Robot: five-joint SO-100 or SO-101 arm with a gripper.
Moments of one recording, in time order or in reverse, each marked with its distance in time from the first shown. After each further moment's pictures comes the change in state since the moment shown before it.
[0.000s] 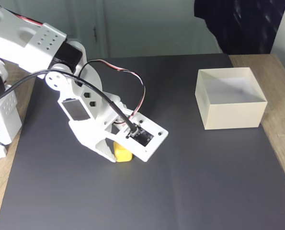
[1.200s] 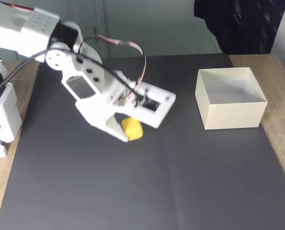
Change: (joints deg) arm -7.4 7.7 -1.6 1.0 0.5
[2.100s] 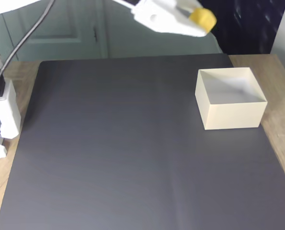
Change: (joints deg) arm -12.8 -19.1 -51.5 0.7 -5.5
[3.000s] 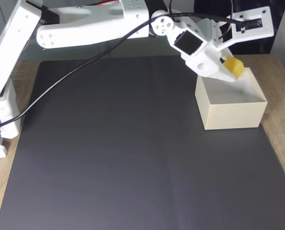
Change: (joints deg) arm 0.1 -39.1 -28.2 -2.1 -0.5
